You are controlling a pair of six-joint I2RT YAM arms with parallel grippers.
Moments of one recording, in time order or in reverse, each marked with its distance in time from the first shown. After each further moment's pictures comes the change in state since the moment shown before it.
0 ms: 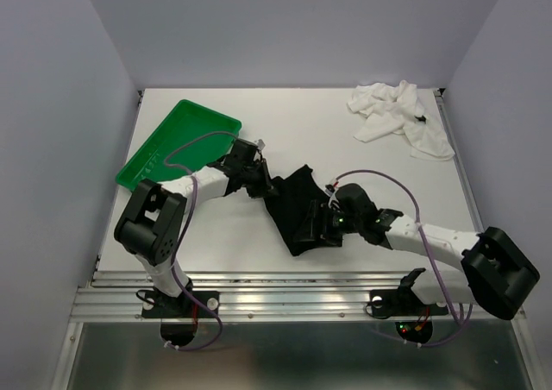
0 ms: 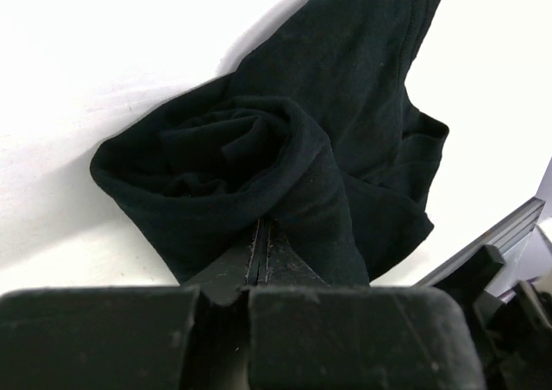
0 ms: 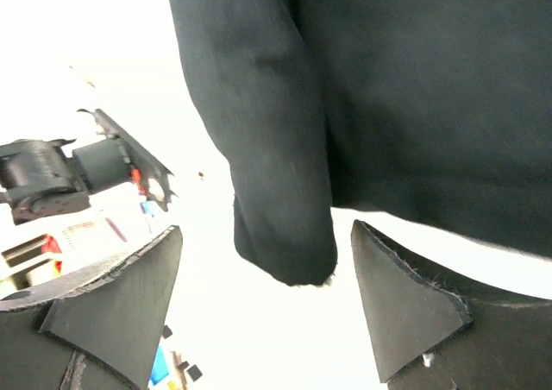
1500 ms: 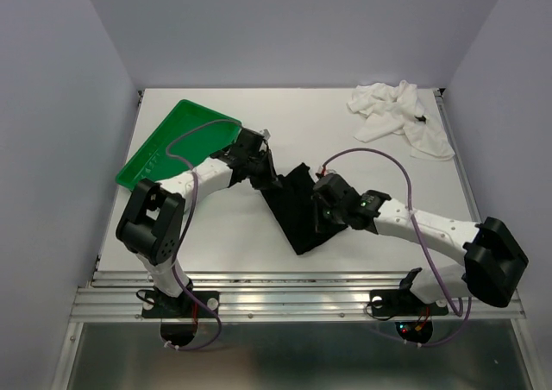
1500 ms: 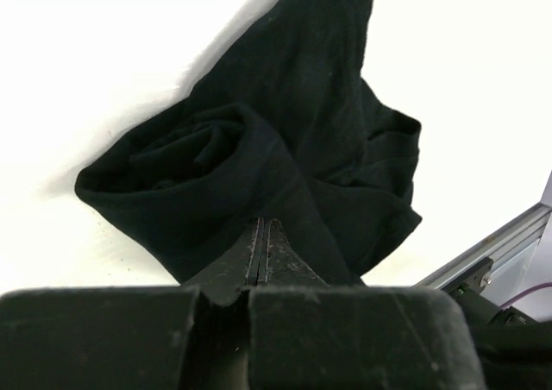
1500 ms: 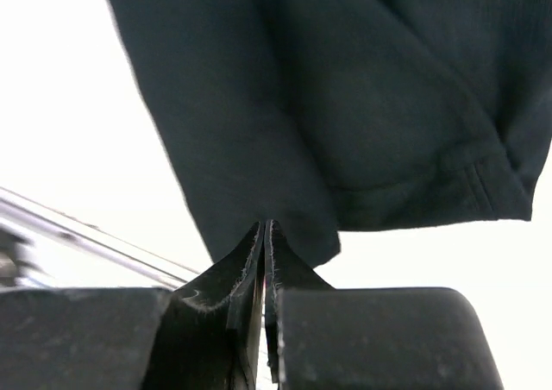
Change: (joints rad) left arm -0.031 0.023 0.133 -0.118 -0.042 0.029; right arm 0.121 0.069 0.301 -0.488 0.505 -0.252
